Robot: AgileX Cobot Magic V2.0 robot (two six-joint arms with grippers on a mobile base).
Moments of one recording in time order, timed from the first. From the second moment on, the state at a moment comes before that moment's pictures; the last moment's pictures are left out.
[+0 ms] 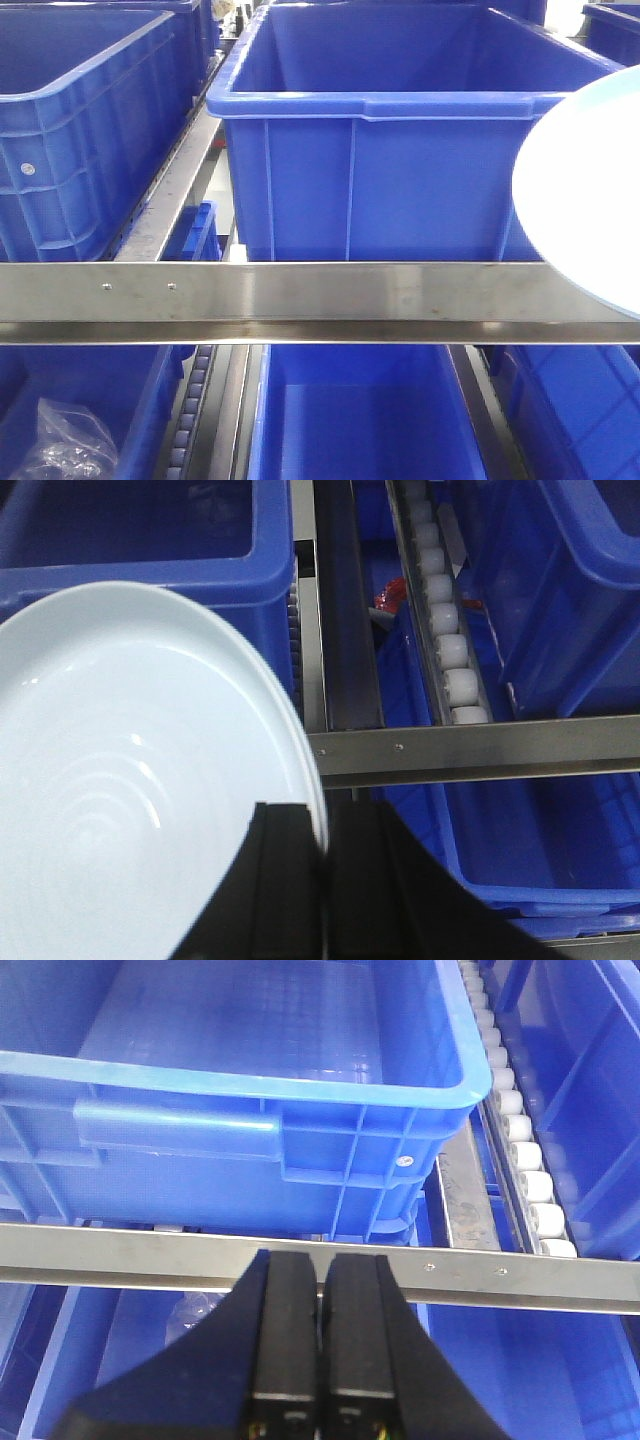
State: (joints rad) left arm -0.10 0.53 -0.42 0.06 0.35 -0.13; right arm -0.05 0.60 -0.37 -0.05 0.26 0.16
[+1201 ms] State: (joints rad) left arm -0.10 0.53 -0.42 0.06 0.35 -0.13; right arm 0.12 1.57 -1.35 -0.02 0.22 0.16
